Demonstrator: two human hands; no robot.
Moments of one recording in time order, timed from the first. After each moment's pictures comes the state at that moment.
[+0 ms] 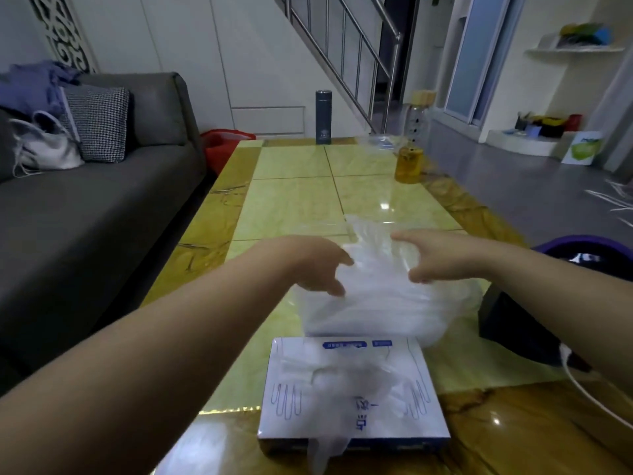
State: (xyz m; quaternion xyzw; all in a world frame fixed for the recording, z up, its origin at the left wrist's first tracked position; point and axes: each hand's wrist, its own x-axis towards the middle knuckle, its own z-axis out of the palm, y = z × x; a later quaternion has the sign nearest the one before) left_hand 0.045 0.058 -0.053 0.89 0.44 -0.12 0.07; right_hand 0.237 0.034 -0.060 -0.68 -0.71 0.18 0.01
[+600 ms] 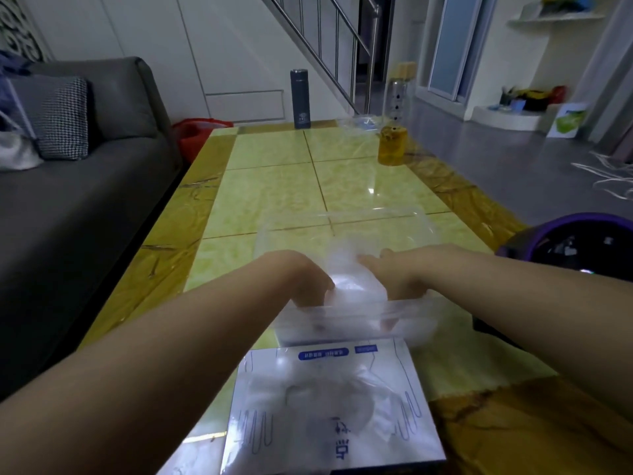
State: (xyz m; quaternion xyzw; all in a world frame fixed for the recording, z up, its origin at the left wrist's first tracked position) left_hand 0.083 0.097 -0.111 0.83 0.44 -0.35 0.07; right_hand 0.229 0.069 -0.110 -0.65 -0.70 0.17 -0.25
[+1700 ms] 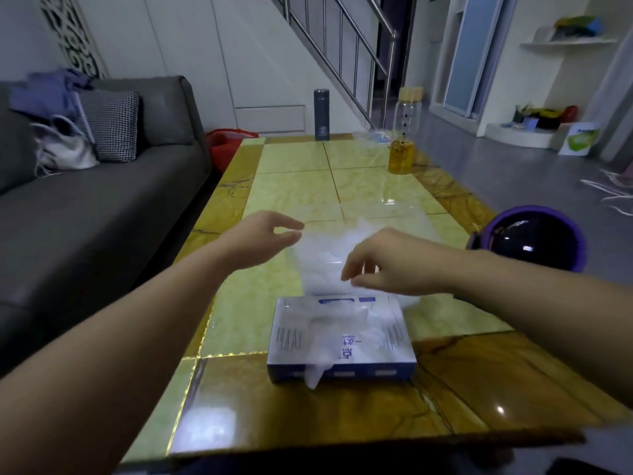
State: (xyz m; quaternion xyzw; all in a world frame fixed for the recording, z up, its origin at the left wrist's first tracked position) left_hand -0.022 0.020 -0.059 0.81 0.53 0.17 0.19; right_hand 0.186 -0.052 -0.049 -0.51 -0.85 0.11 0.04
